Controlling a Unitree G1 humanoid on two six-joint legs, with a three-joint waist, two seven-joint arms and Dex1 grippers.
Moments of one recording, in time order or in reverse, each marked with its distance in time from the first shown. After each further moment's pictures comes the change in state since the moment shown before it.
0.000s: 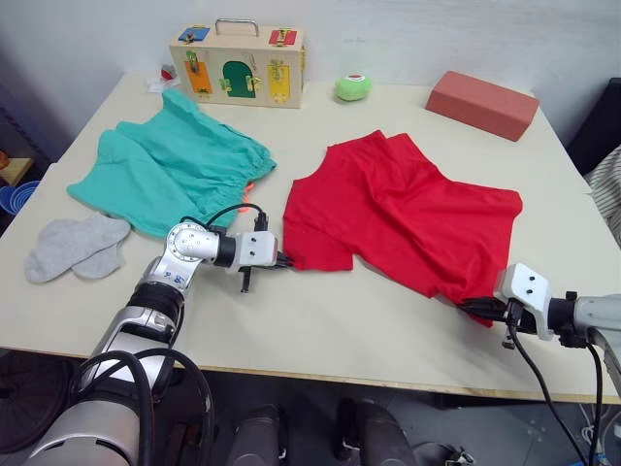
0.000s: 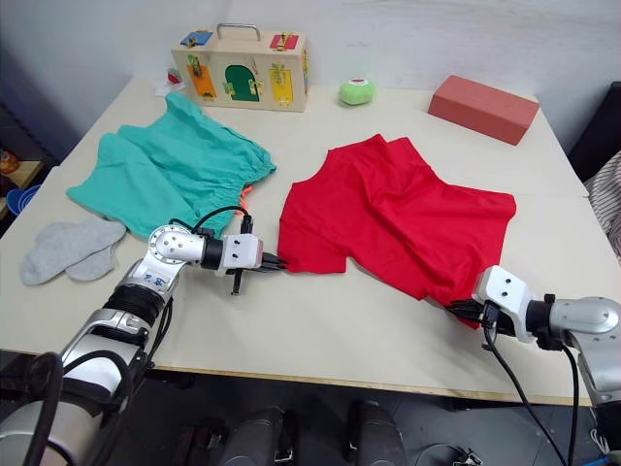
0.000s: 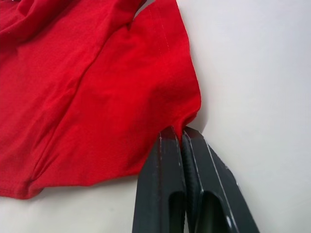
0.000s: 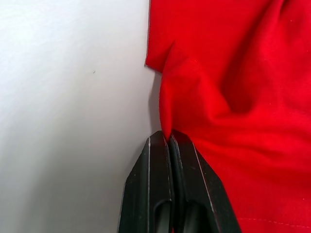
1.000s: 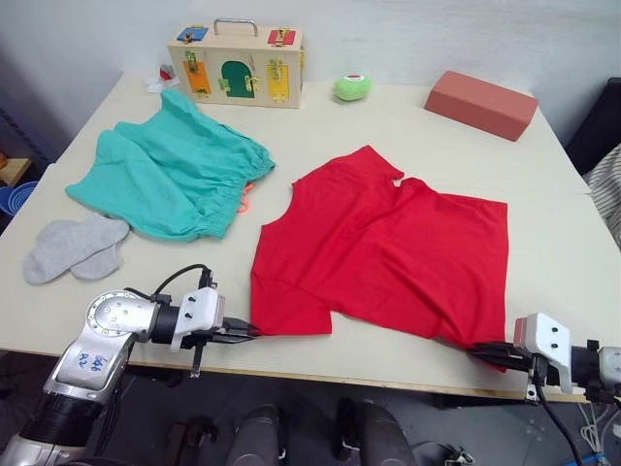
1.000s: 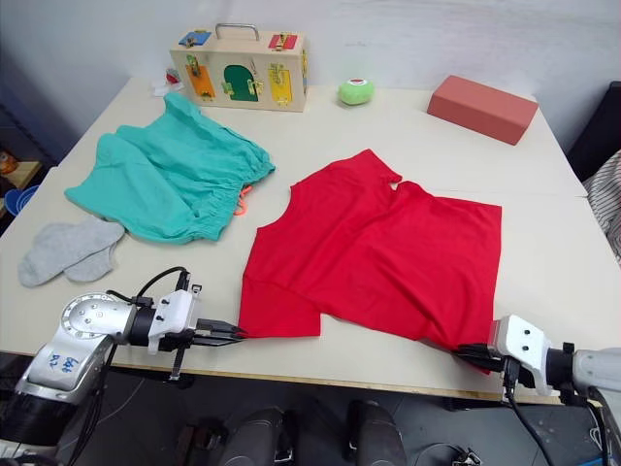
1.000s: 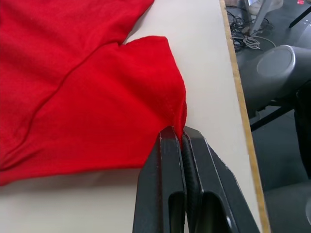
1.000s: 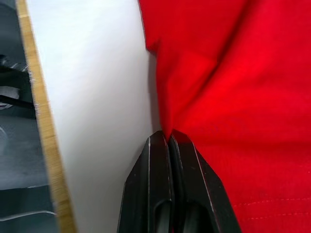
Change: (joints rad) left arm 0.776 0.314 0.217 -1.046 -0.347 0.610 -0.058; right arm 0.427 0.009 -0.164 -0.231 0.080 -0.107 0.030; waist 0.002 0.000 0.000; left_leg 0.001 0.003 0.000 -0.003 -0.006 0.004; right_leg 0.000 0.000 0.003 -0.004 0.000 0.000
